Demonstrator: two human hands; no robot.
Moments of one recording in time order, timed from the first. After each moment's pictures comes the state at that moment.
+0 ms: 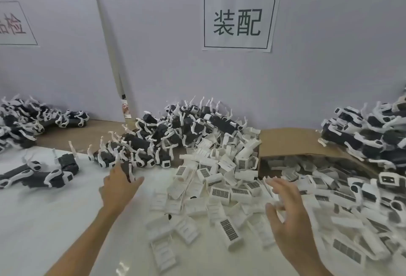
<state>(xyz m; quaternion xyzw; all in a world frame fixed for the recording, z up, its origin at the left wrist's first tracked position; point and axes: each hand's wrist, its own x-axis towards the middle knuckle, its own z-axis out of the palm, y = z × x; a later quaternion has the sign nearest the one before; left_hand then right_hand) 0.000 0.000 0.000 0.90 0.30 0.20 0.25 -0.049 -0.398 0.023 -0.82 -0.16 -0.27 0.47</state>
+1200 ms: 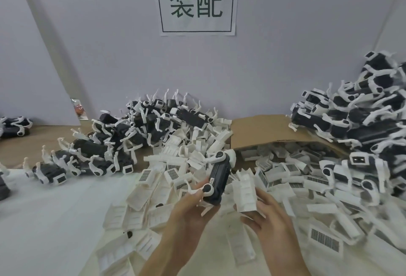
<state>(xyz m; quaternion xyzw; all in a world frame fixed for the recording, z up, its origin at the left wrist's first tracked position) -0.015 -0.228 -0.006 0.41 -0.05 -0.07 0.91 -0.038 -0.406 0.002 -0.51 0.04 -0.04 0.86</state>
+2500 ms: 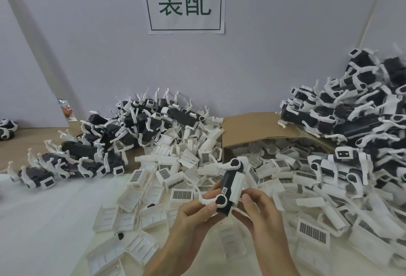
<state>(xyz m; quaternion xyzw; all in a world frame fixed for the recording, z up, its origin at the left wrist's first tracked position) -0.030 -0.251 -0.003 0.49 -0.14 -0.07 0.86 -0.039 -0.403 -0.007 -0.57 0.03 -0.13 0.81</state>
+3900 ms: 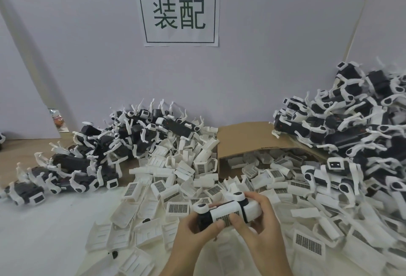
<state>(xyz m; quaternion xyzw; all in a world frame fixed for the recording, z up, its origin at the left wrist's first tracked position) -0.023 -0.258 -0.008 0.61 -0.07 -0.03 0.79 -0.036 -0.414 -0.004 -0.69 -0.05 -0.19 0.69</state>
